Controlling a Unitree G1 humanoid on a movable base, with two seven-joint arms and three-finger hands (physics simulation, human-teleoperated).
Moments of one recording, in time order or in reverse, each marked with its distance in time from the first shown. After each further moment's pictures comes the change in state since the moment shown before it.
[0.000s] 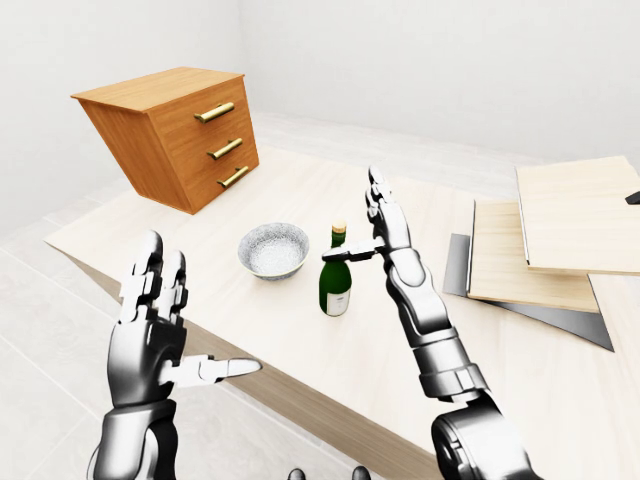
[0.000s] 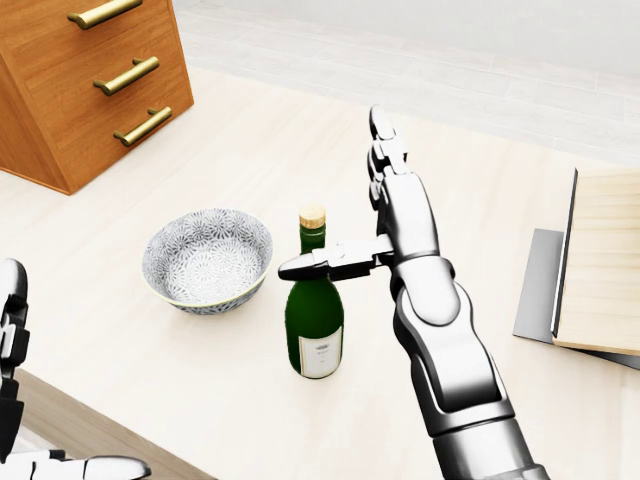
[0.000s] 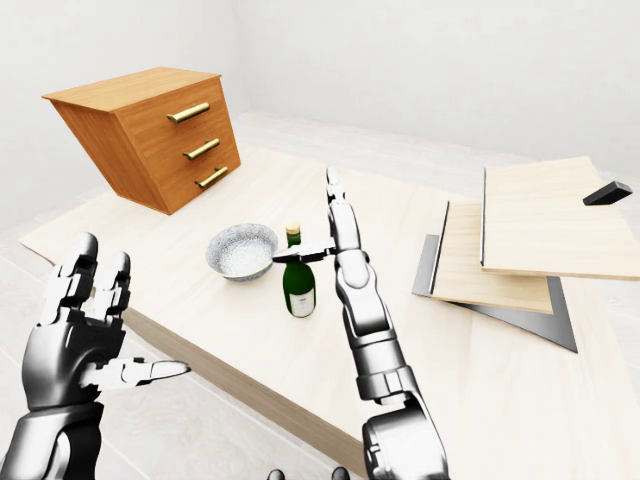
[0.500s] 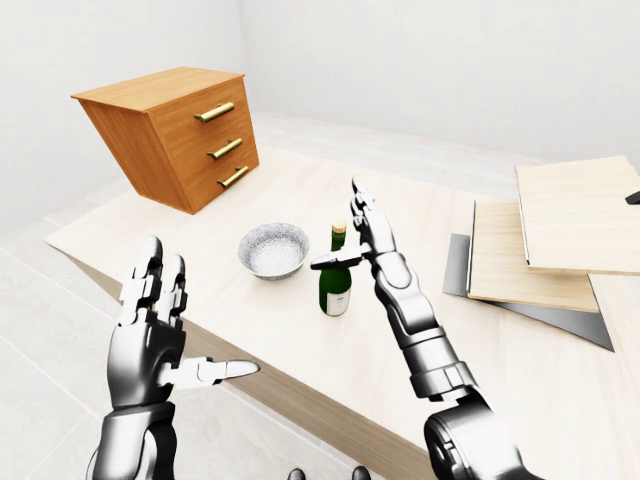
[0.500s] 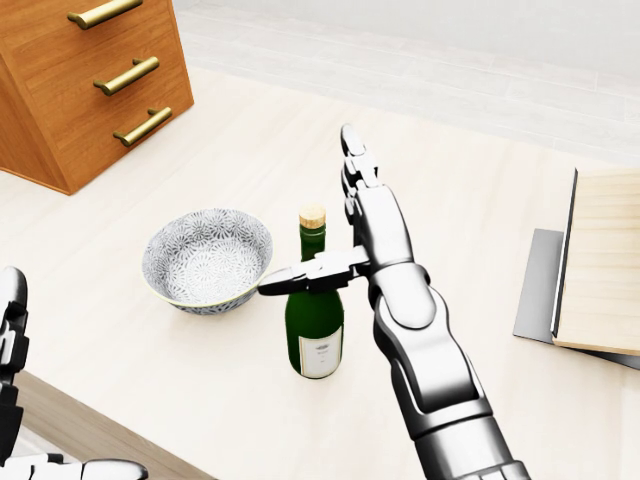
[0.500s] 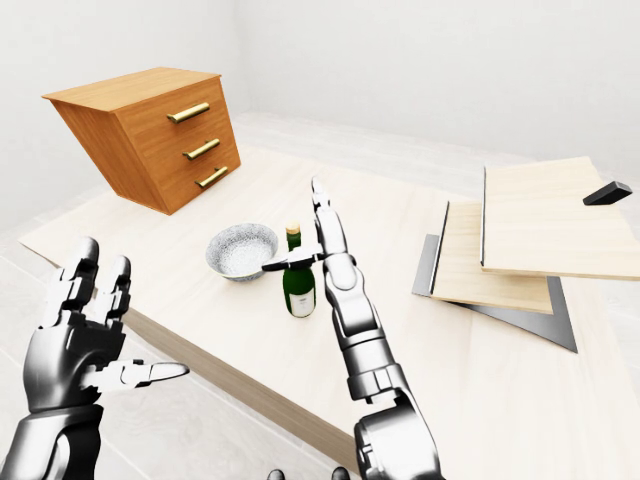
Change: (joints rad) left arm 0.007 -0.009 0.017 0.017 -0.005 0.000 -0.015; right arm -0.020 0.040 0.024 0.081 -0.008 0.000 0.020
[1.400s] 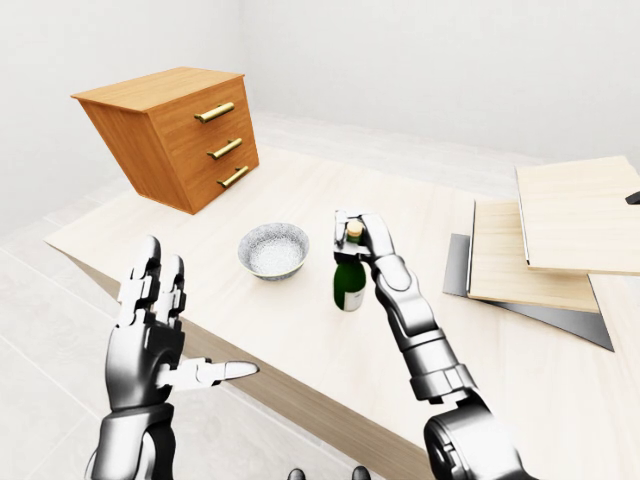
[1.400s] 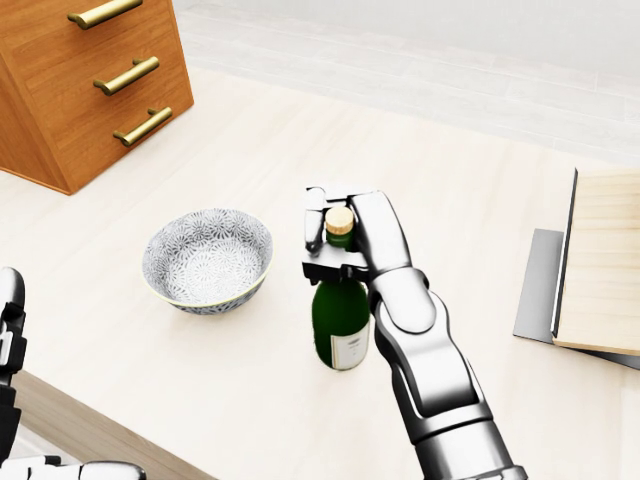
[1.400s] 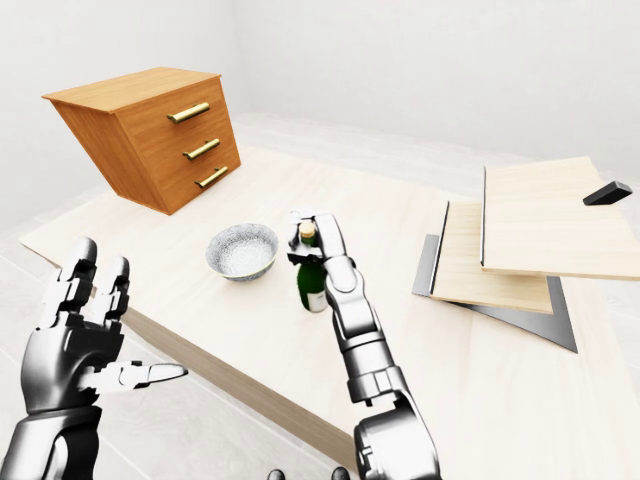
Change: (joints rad) left arm 0.004 -0.005 0.006 -0.006 -0.005 0.000 -0.006; right arm 0.012 0.006 -0.005 0.006 -0.023 0.000 0.048
